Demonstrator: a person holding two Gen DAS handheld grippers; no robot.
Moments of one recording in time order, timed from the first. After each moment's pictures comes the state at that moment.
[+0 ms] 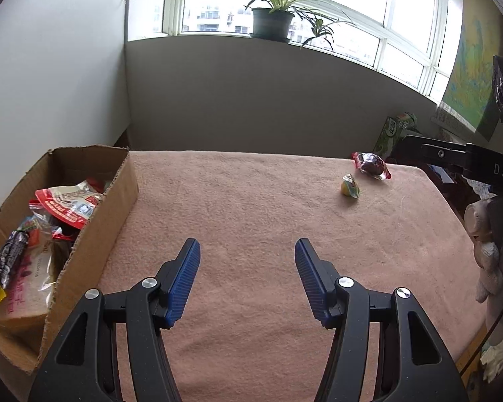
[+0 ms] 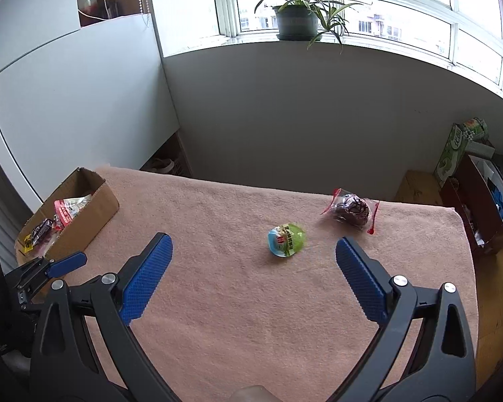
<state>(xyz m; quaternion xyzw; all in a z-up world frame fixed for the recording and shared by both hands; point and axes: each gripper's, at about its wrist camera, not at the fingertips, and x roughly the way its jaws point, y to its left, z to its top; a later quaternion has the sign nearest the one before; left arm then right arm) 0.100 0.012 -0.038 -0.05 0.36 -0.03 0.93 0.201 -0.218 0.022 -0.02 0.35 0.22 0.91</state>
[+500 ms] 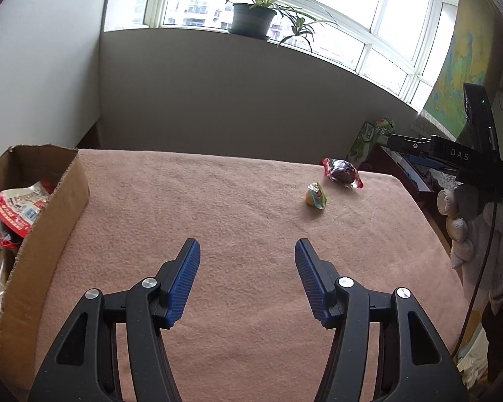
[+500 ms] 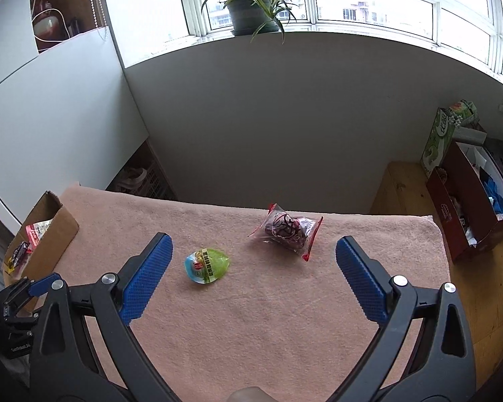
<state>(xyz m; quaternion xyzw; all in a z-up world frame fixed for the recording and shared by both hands) 0.124 -0.010 -0.038 -0.09 0.37 -0.08 0.92 0.286 -0.279 0.009 0.00 0.38 0.21 0.90</state>
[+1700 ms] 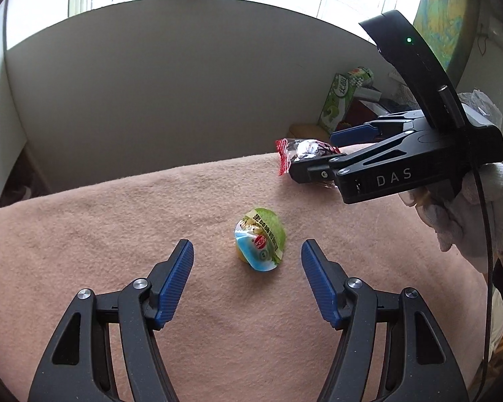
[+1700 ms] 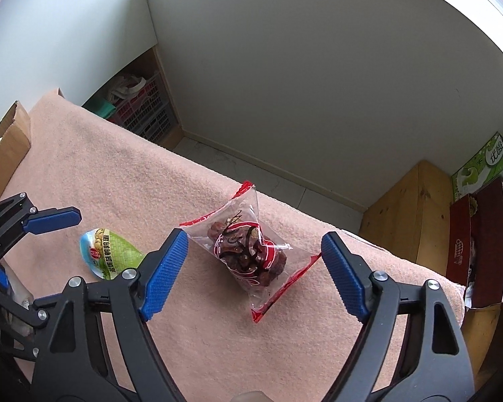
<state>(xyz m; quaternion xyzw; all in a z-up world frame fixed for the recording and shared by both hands) 0.245 -0.116 -0.085 -0.01 0.42 -0.16 0.89 0.387 -0.258 -0.075 -0.15 0.47 0.28 0.82</state>
